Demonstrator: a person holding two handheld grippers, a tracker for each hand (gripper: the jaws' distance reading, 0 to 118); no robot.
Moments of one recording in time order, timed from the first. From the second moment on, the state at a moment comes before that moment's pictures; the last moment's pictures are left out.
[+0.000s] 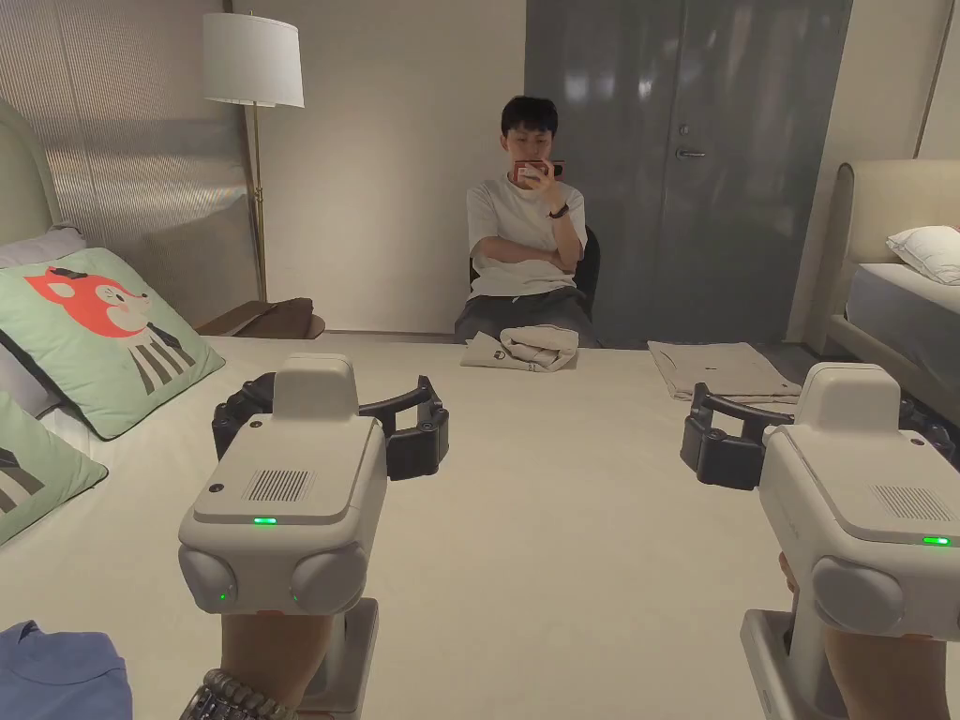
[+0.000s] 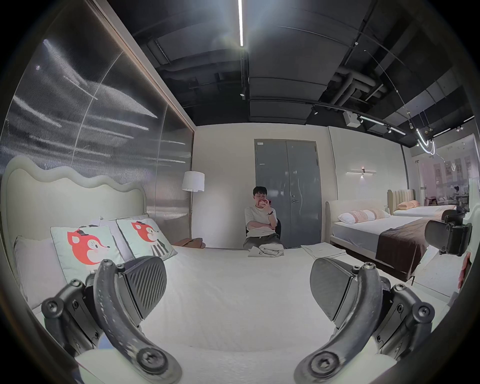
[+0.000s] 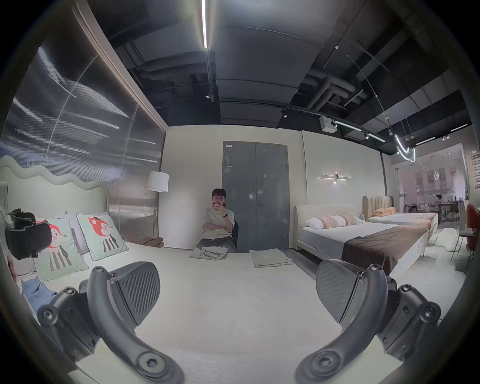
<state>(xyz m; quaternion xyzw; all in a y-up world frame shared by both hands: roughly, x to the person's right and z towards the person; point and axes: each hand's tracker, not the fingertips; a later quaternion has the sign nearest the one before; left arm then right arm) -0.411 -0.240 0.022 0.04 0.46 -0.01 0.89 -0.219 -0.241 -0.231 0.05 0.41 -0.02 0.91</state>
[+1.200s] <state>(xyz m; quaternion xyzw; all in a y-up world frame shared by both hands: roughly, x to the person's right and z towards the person) -0.402 -0.241 0.022 0.04 0.46 -0.02 0.89 -0.214 -0.242 -0.223 0.06 0.41 -0.01 0.91</state>
